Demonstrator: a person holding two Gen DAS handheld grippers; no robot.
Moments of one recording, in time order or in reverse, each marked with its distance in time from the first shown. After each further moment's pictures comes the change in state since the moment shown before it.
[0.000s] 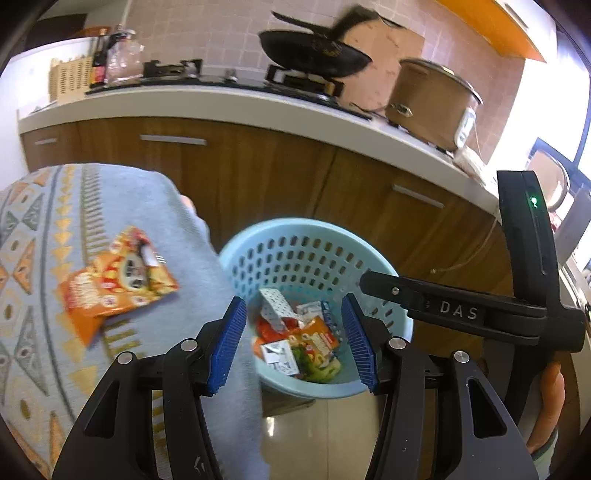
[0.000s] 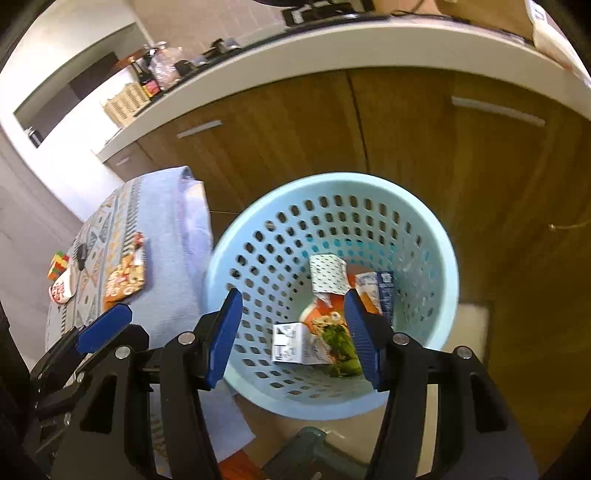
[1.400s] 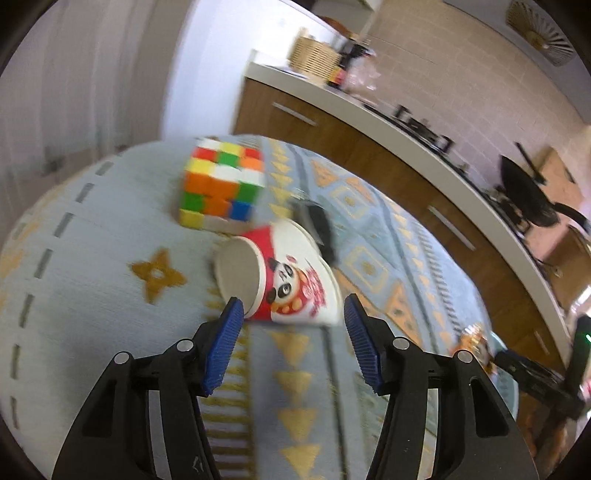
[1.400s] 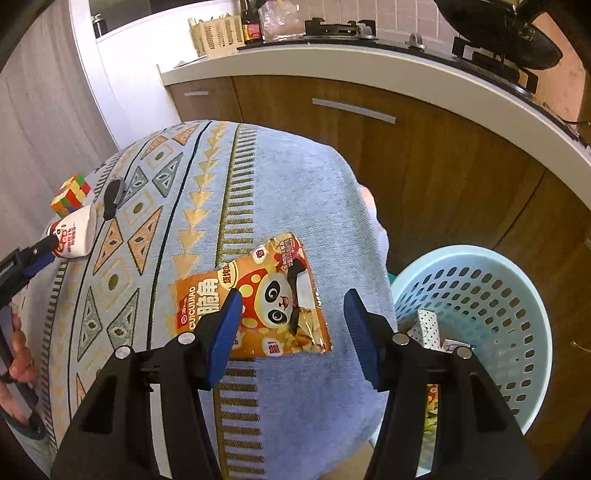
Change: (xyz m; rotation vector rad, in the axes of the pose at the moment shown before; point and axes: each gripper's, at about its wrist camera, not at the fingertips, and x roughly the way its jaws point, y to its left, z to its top) left arm -0.139 0.319 -0.018 -0.492 -0.123 0.325; right arm 0.086 0.200 0.014 -0.366 0.044 -0.020
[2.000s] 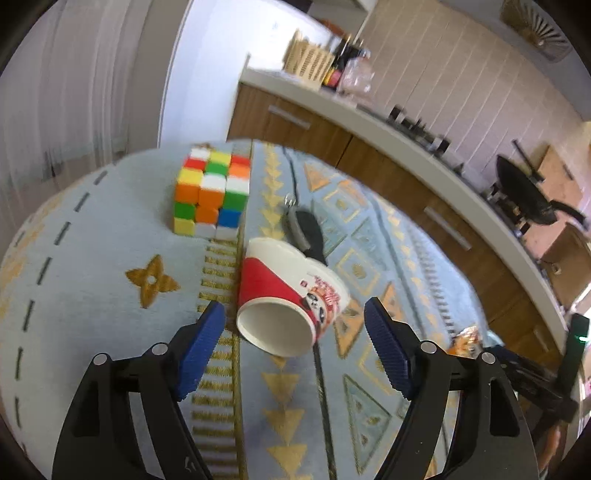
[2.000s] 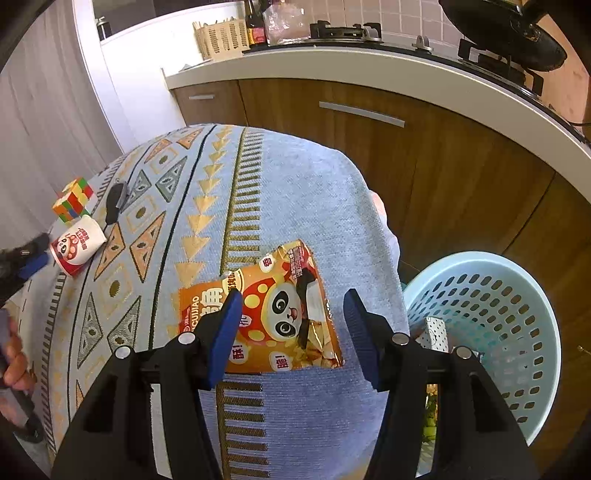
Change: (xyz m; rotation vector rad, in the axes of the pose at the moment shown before) left arm 0.004 -0.008 0.005 0.004 0.002 0.054; right arm 0.005 0.002 0.002 -0.011 -0.035 0.026
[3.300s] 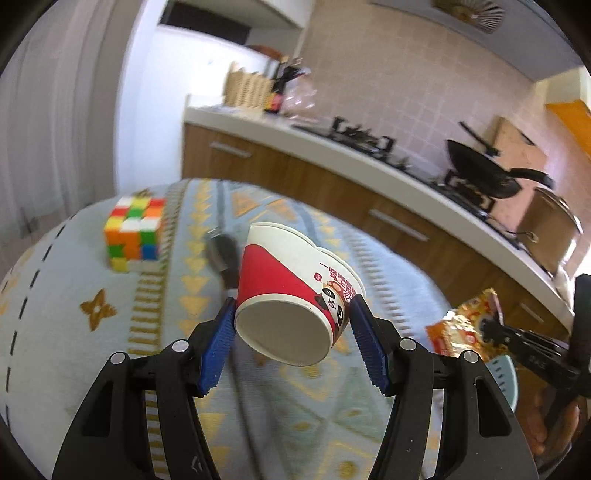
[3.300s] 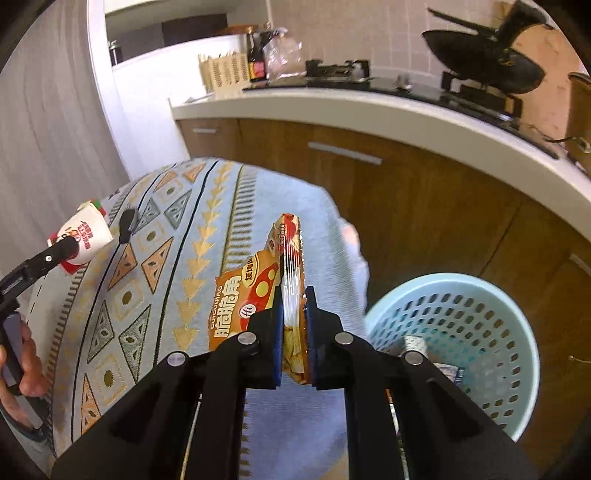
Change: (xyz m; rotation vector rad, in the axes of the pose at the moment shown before) left arm -0.033 -0.076 -0.017 0.183 -0.141 -0.096; right arm -0.051 -0.019 -0.006 -0.009 -0.134 -0.021
